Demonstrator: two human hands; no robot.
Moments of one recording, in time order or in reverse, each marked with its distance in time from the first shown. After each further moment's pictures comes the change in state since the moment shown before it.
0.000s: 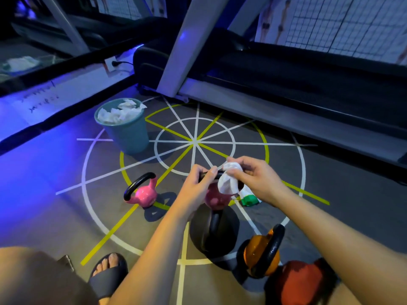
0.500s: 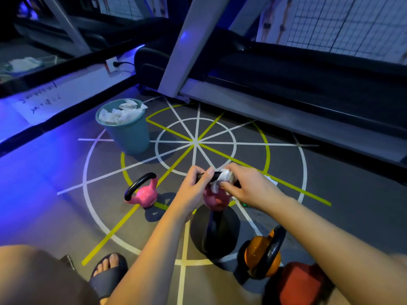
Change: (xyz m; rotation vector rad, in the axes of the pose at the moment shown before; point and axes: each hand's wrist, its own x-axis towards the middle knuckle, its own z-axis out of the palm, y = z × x) left_hand 0.003 -0.004 -0.005 -0.060 -0.017 0.003; right_hand 0.000 -0.003 0.012 -0.774 -0.101 -0.125
